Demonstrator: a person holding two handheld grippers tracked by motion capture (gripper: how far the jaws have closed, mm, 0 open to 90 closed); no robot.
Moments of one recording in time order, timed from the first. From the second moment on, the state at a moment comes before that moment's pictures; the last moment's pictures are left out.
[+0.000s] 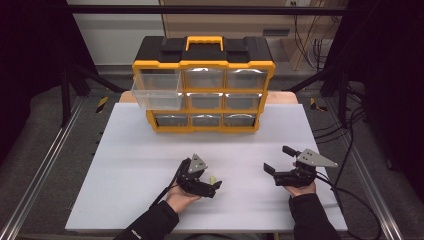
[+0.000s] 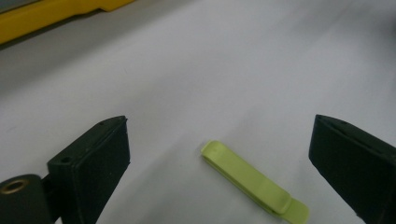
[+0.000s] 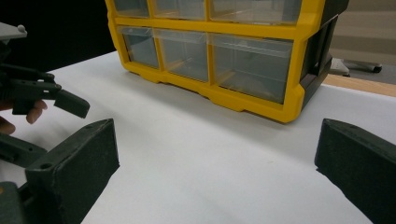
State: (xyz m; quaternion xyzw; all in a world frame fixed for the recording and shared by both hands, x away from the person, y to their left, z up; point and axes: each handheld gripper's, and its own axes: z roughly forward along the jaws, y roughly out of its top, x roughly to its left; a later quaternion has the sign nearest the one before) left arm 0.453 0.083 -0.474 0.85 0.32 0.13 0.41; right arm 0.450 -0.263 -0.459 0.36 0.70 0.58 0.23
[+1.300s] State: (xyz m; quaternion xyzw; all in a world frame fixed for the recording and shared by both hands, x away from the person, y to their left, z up) left arm 0.443 0.068 -0.482 0.86 0.35 0.12 0.35; right arm 0.450 -0.264 -0.458 0.36 0.70 0.58 0.23
